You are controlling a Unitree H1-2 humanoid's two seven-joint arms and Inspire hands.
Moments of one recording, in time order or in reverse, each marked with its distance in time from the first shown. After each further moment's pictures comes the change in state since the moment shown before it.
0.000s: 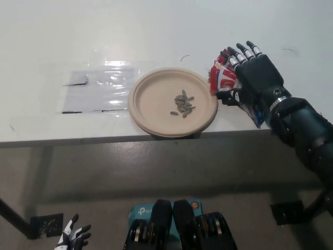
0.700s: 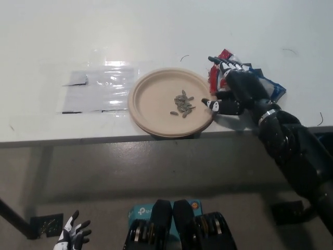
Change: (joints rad) left_arm -0.020 -0.001 0.001 0.001 -0.002 0.005 0.000; right_arm 0.258 -0.003 -0.244 -0.630 0.393 0.101 0.449
